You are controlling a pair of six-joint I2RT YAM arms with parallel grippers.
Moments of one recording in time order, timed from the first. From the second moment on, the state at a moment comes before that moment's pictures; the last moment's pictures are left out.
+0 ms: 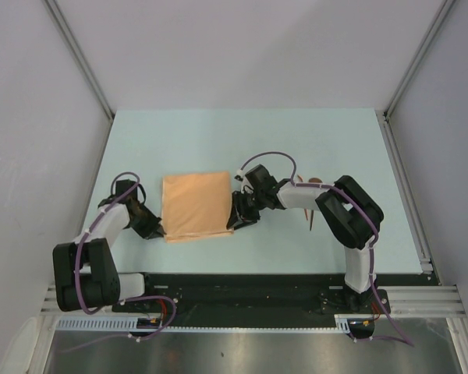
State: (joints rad) left arm 0.15 1.30 0.64 -0.68 0.16 -0.70; right arm 0.73 1.96 1.14 -0.14 -0.58 0.65
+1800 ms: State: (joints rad) left arm -0.07 1.39 1.02 -0.64 0.25 -0.46; right arm 0.35 2.06 1.31 -0.35 -0.60 0.31
